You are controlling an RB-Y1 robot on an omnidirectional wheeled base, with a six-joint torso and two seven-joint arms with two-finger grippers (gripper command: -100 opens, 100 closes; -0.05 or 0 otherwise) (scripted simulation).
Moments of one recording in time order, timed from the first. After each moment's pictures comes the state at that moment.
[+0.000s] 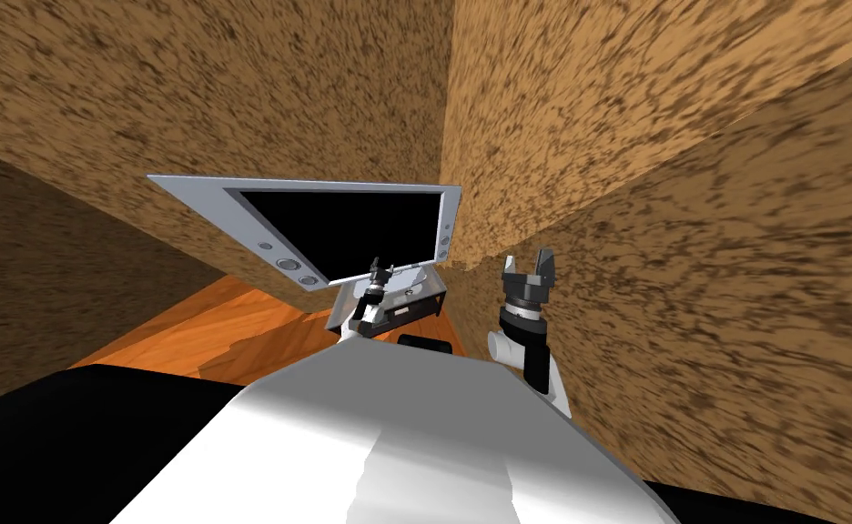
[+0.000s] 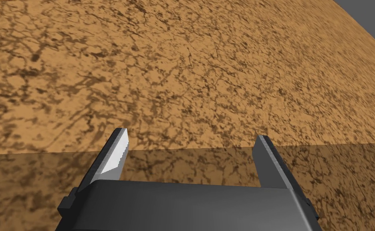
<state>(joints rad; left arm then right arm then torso) 0.19 0.21 -0.08 -1.68 0.34 -0.50 0.39 0.45 -0.05 0.01 -2.37 0.06 -0.45 -0.11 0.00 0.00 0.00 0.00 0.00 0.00</state>
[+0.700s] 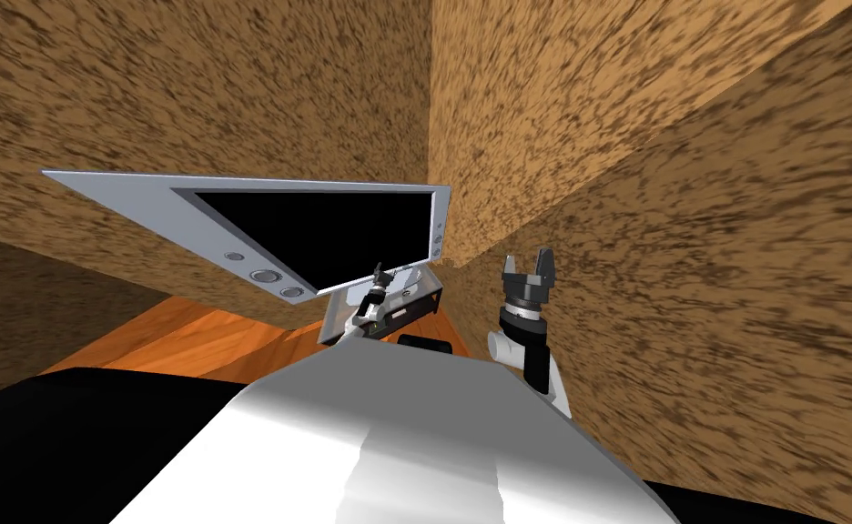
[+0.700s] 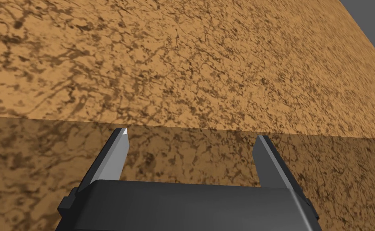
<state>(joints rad) 0.11 0.24 -0.09 -1.48 0.42 -0.48 0.50 0.45 -0.05 0.01 -2.37 0.06 -0.45 -0.11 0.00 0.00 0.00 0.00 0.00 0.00</state>
